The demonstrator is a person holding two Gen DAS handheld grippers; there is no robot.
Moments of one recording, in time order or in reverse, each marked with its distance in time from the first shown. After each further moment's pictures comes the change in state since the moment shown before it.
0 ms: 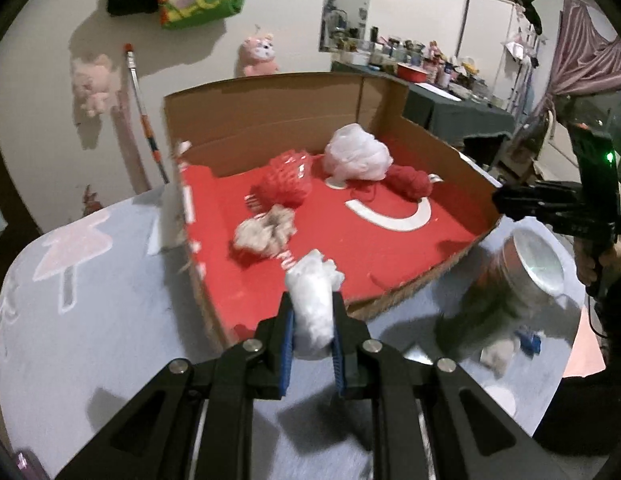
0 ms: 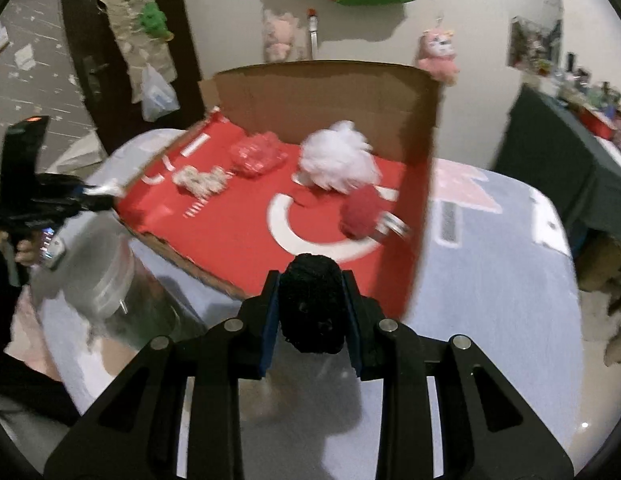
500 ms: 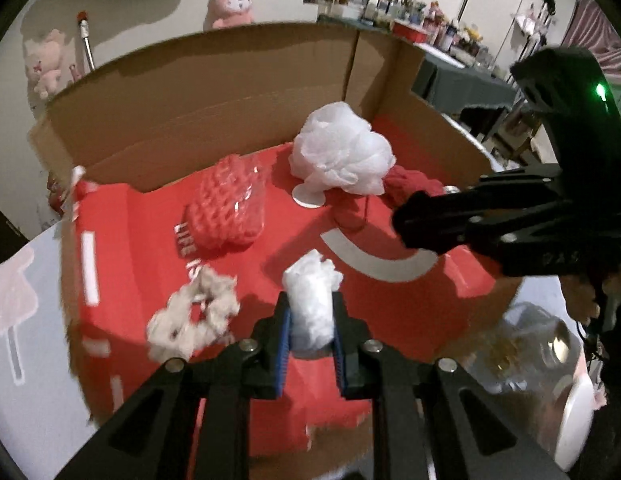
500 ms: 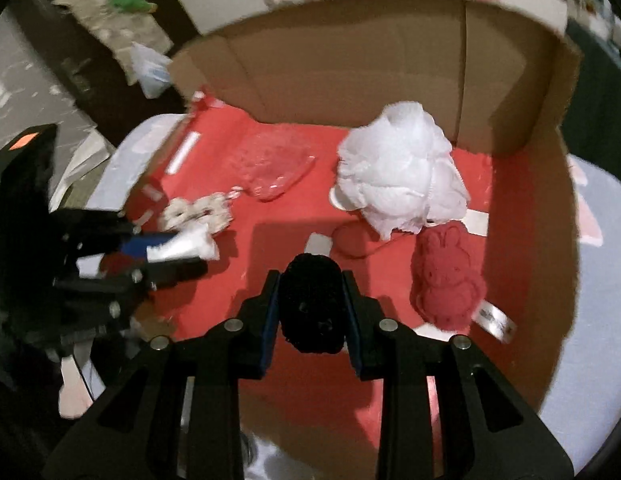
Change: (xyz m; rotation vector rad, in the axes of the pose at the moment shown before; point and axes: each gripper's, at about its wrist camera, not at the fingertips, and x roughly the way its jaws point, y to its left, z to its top) left arm 0.109 -0.024 0.080 -0.001 0.202 -0.060; right arm 0.128 0.002 0.090 0.139 0.280 0.120
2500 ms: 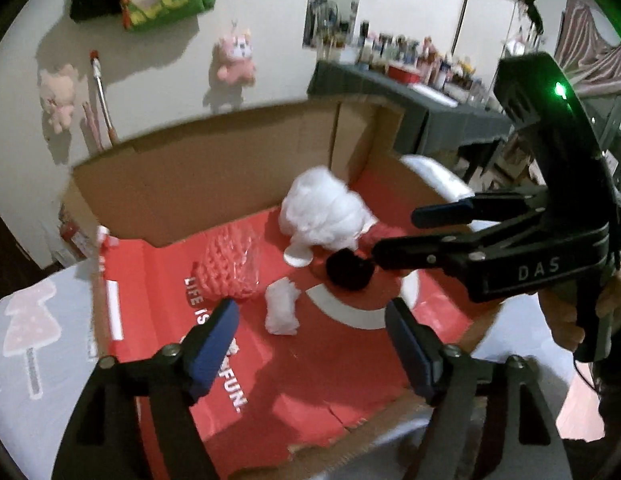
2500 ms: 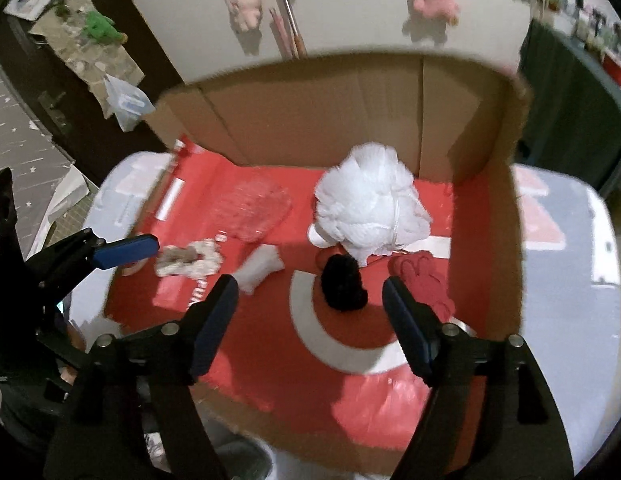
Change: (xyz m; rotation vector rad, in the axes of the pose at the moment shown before) left arm -0.069 -0.028 -0.012 -0.003 -0.203 0.029; right arm -0.047 0.014 0.005 0.057 -0.109 -0.084
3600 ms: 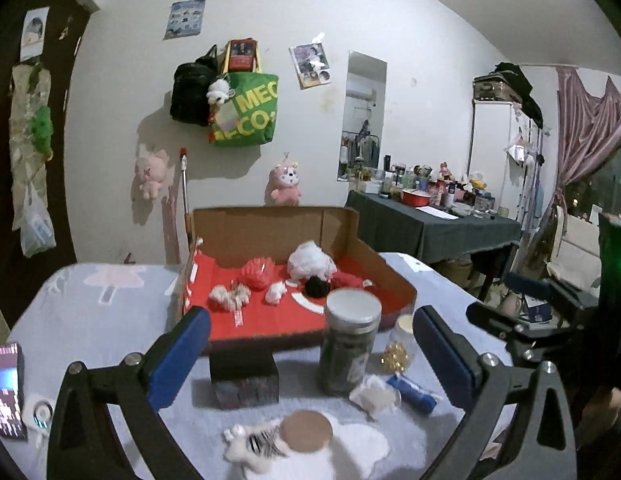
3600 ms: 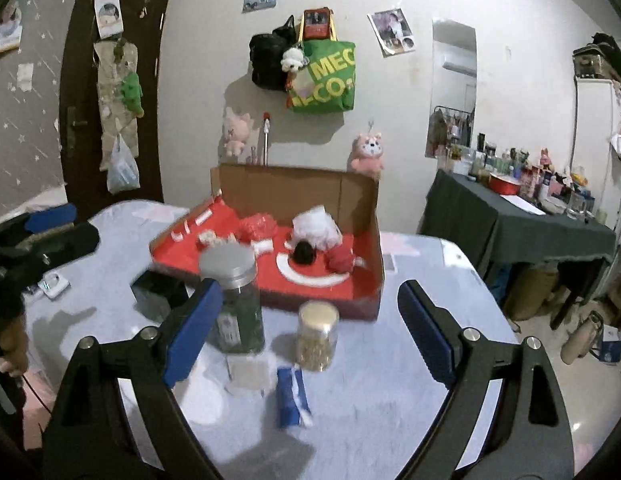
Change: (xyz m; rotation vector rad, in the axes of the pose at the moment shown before) left arm -0.168 -0.101 -0.168 -0.111 -0.513 0.175; right arm -0.168 0.081 -0.263 -0.151 -0.602 -0.330
